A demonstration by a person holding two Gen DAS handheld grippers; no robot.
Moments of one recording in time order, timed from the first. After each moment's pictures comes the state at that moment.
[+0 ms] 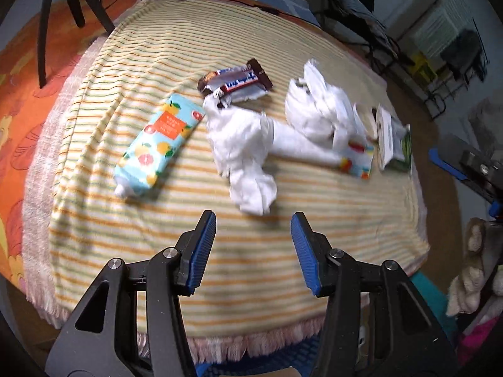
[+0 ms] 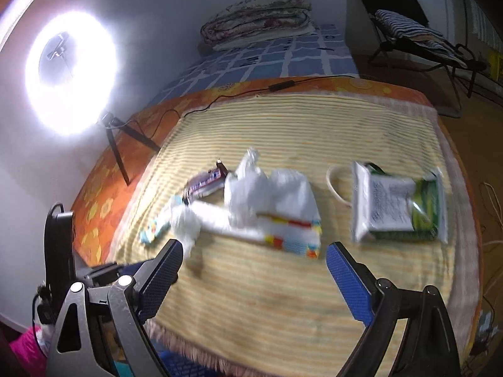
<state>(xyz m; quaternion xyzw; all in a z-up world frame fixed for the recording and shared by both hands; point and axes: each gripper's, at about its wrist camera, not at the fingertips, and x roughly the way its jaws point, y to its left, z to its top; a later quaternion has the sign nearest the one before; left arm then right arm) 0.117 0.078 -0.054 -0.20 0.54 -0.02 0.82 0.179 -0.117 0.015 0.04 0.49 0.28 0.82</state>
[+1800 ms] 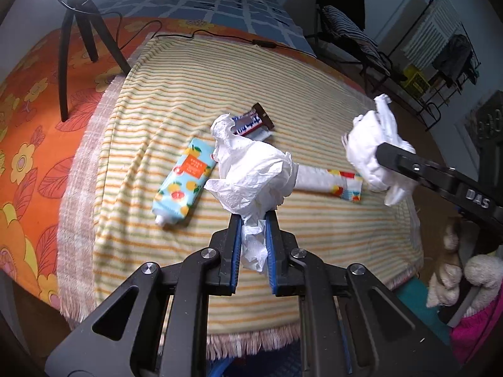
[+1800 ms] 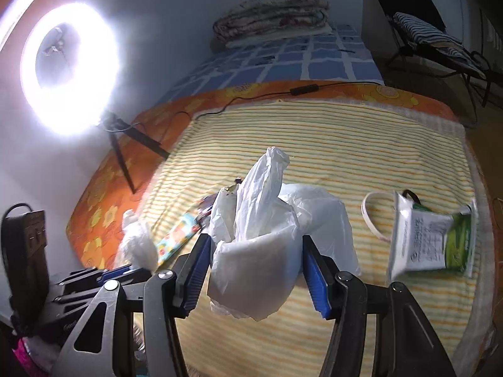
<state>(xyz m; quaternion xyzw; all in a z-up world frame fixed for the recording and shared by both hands) 0.090 0.107 -0.009 -0.18 0.49 -0.02 0.85 0.180 -0.084 0.018 0.04 0.48 0.31 0.82</state>
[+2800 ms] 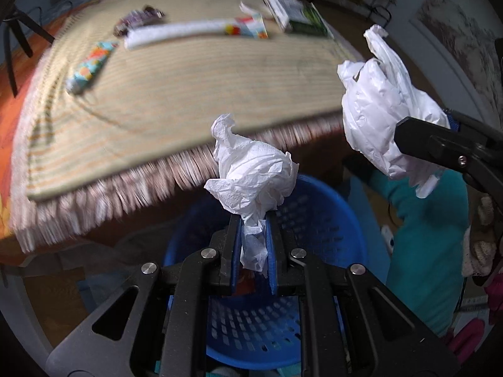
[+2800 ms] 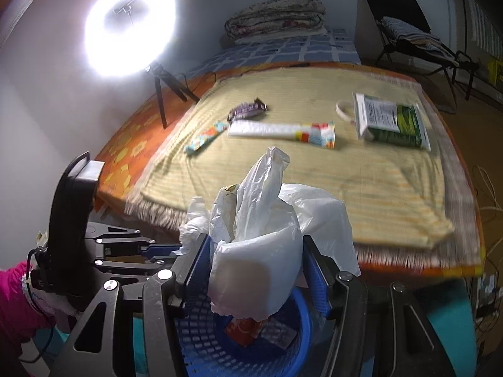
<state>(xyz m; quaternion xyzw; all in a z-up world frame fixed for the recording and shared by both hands) -0.041 -0.006 -0.060 -0.03 0.57 -0.16 0.80 -0.027 -0.160 0.000 0.02 0.48 0.30 0.83</state>
